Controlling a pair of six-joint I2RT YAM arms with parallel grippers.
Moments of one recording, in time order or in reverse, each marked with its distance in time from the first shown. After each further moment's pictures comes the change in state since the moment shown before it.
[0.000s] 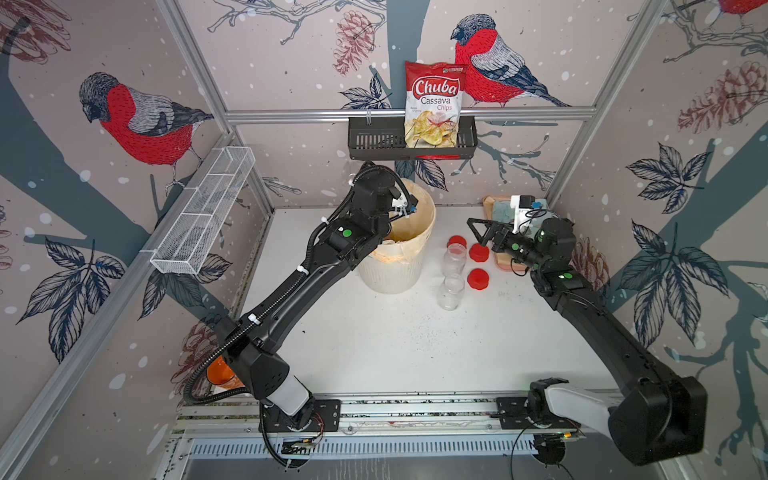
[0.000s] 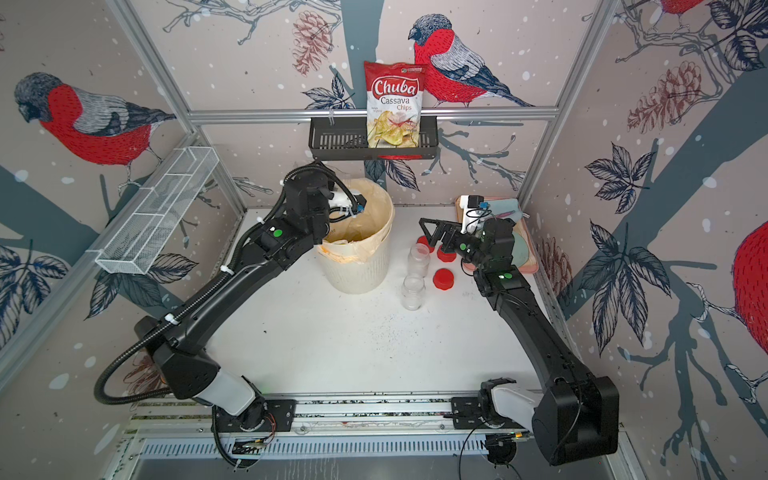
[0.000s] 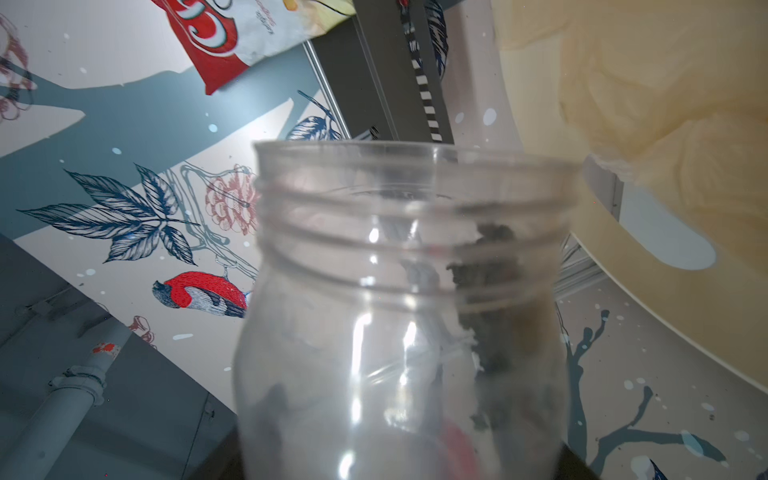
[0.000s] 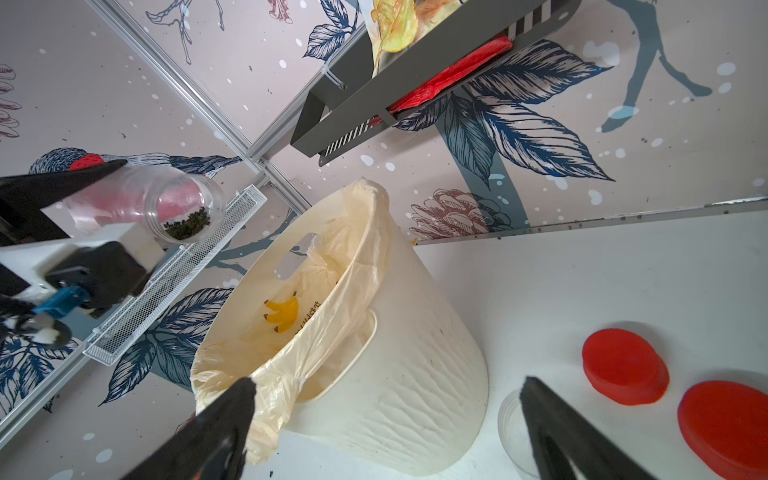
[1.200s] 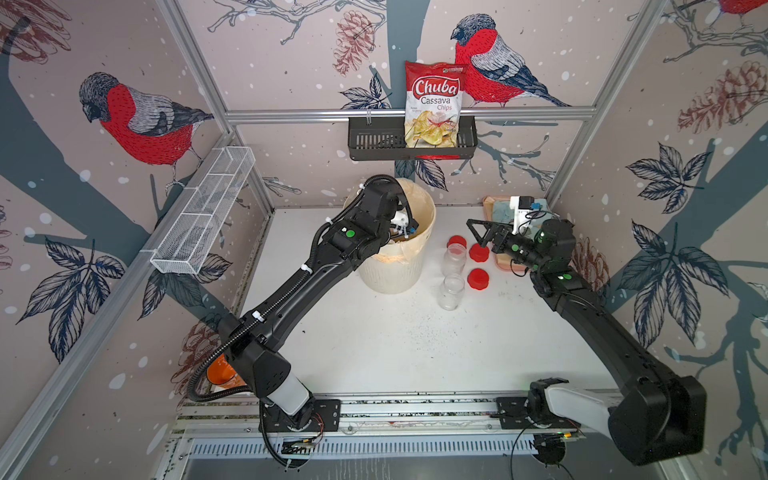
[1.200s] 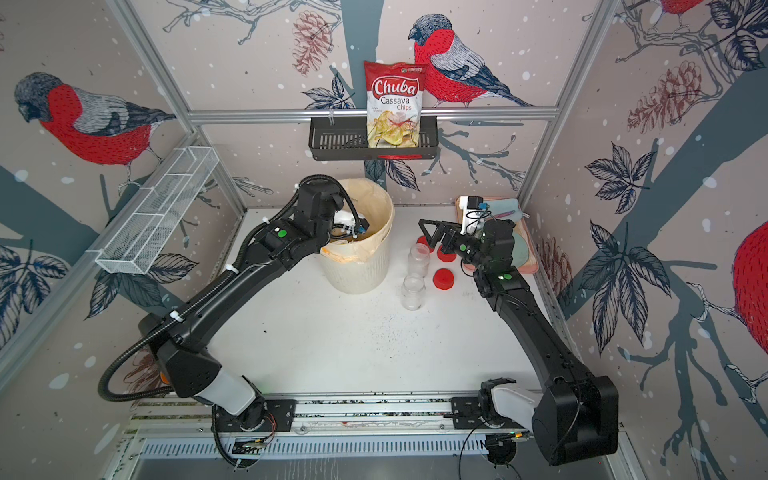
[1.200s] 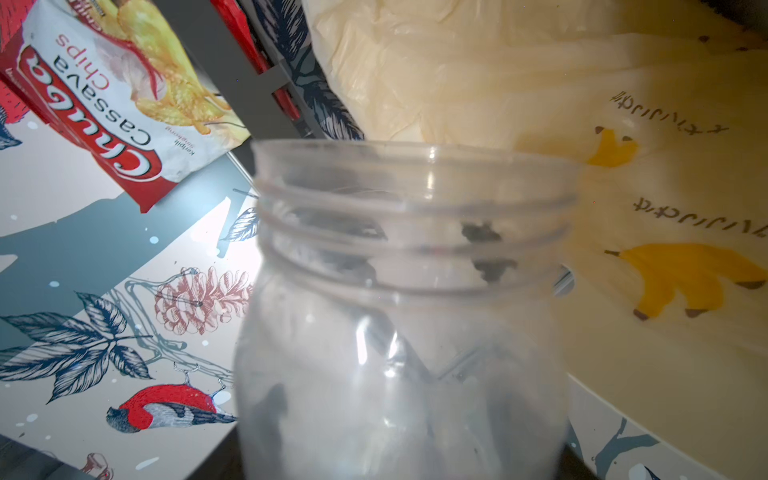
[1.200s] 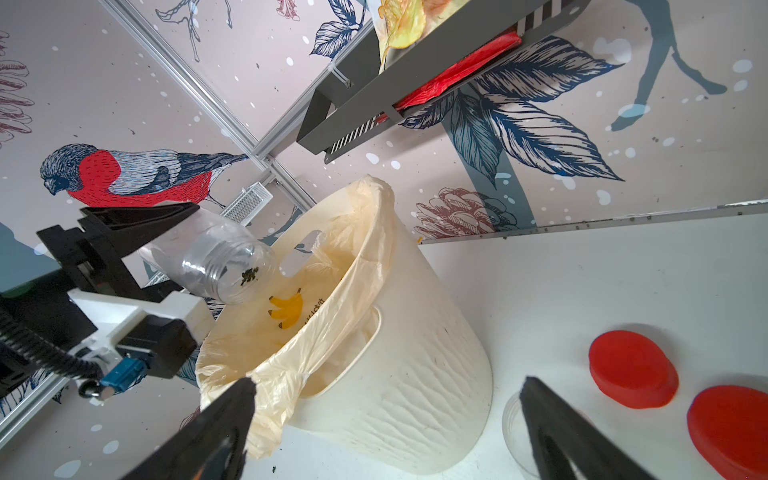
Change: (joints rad) left arm 0.008 0.001 -0.024 -0.184 0.112 -0.011; right arm -0.002 -0.002 -0.013 0.021 -0.020 0.001
